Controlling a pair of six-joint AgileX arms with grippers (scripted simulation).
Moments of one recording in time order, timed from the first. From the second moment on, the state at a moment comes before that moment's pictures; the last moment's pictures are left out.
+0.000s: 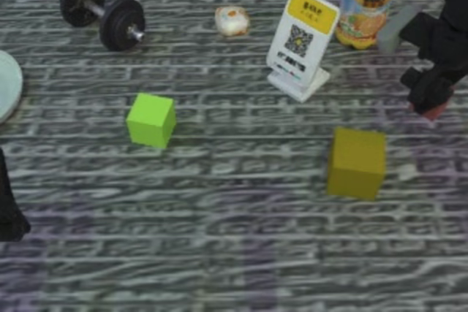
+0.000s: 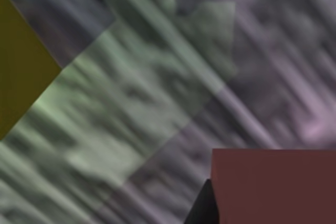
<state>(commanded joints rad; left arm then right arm) 0.00 0.00 0.00 0.00 0.00 0.00 0.15 2.24 1.87 -1.18 -0.01 -0.69</state>
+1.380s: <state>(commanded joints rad) 0.00 0.00 0.00 0.00 0.00 0.00 0.62 1.98 1.52 -1.11 -0.02 -0.95</state>
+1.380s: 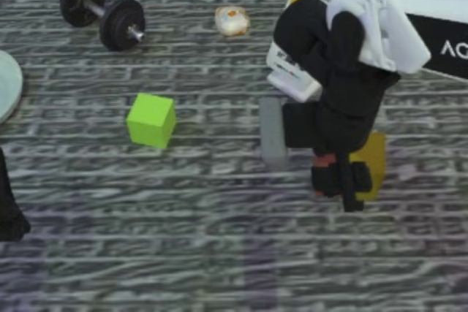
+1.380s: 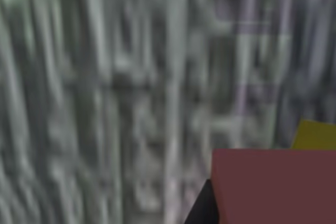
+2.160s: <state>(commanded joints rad) 0.00 0.00 0.00 0.00 0.00 0.00 0.63 2.05 1.35 -0.87 -0.02 -0.95</state>
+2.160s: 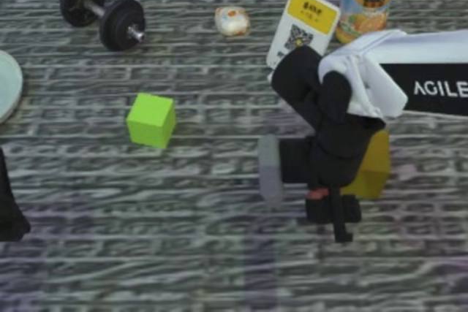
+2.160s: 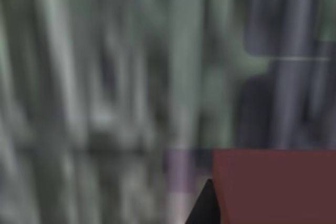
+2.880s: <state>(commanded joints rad) 0.00 0.00 0.00 0.00 0.00 0.00 0.63 2.05 1.35 -0.87 -0.02 -0.95</state>
